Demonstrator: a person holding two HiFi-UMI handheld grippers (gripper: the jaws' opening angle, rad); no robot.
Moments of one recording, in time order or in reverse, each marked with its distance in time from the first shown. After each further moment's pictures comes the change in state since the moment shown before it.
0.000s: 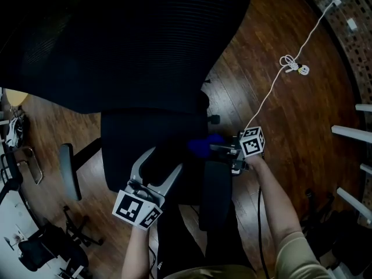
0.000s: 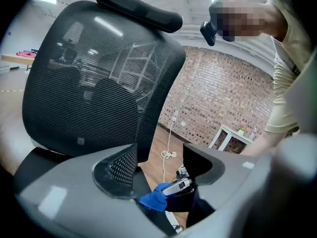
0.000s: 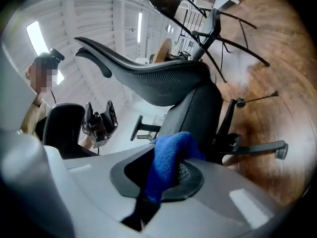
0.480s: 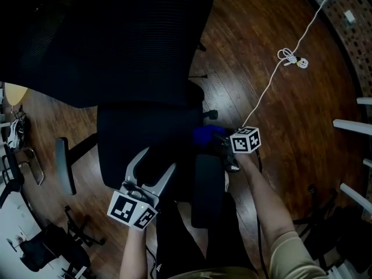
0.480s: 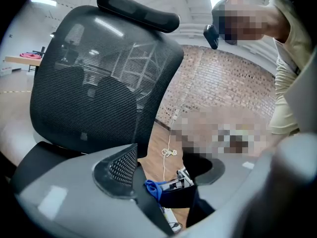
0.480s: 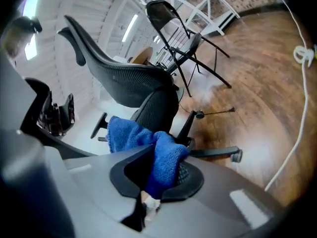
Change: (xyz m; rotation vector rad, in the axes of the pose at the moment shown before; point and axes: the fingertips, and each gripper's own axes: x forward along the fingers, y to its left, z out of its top) left arm -0.015 -0.011 -0.013 0.001 0.014 0.016; right arm -0.019 -0.067 -0.011 -0.047 -0.097 -0.449
